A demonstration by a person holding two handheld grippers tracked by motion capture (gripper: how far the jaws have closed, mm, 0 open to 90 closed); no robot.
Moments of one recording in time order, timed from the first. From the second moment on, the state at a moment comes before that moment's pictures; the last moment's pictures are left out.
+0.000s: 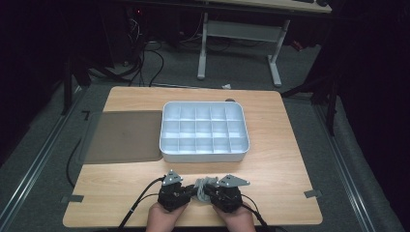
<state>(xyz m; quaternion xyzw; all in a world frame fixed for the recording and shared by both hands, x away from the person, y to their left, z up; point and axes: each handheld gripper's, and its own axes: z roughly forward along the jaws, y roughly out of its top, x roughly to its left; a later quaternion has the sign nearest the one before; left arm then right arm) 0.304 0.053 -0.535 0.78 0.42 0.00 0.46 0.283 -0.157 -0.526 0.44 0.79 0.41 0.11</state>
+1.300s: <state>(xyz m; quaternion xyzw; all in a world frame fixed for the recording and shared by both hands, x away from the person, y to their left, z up) 0.317 0.036 -0.523 0.80 0.38 0.08 0.46 0.270 -0.148 -0.527 0.41 0.80 0.43 0.13</state>
